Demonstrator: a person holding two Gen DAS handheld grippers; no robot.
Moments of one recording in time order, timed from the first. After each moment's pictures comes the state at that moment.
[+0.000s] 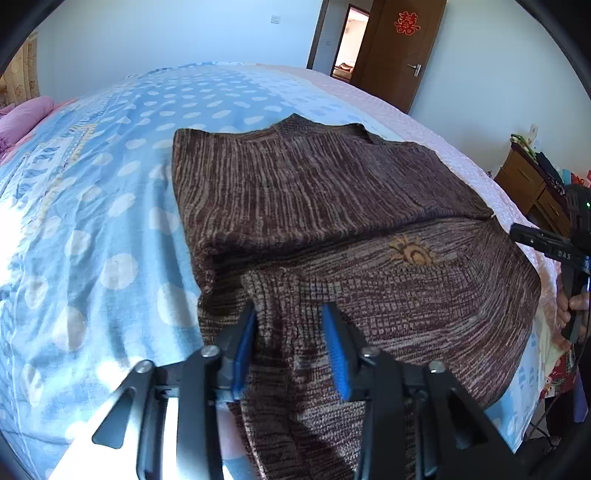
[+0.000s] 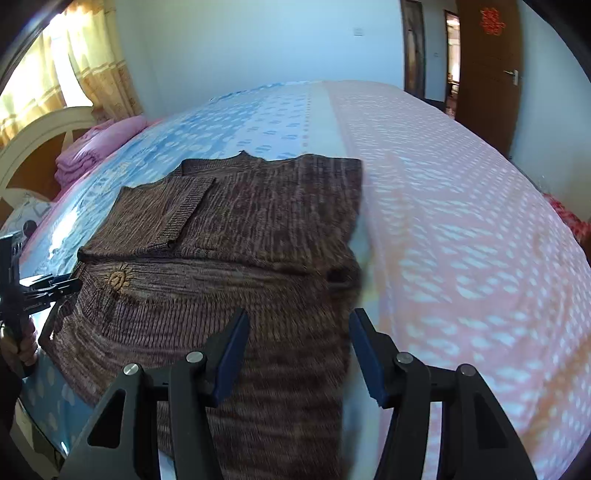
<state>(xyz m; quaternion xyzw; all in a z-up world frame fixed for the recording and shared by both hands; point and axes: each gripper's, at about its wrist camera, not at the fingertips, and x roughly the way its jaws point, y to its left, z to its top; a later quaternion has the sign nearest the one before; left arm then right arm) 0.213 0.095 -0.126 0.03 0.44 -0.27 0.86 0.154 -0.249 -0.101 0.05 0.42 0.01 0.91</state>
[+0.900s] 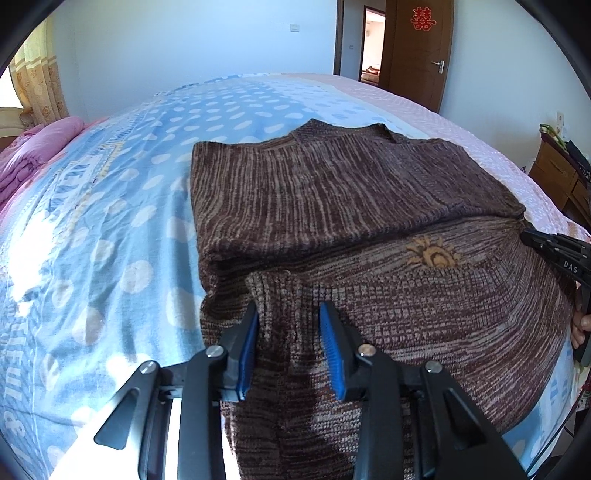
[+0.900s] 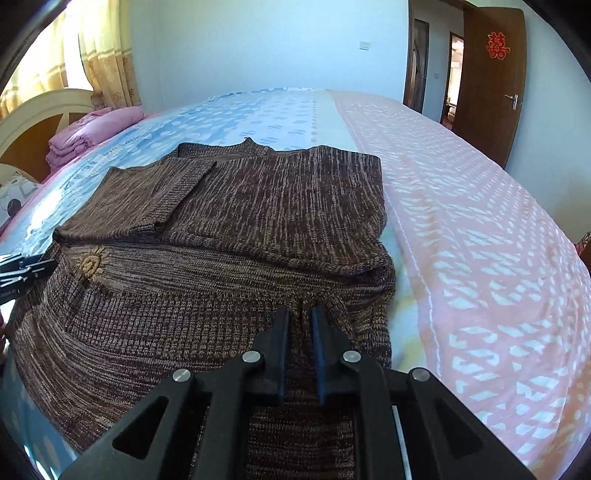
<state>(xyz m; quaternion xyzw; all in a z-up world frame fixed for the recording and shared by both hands) 0.202 0.078 -0.128 0.07 0.41 -0.19 0.89 0.155 -0.227 -0.131 0.03 0.39 -0.02 0.92</state>
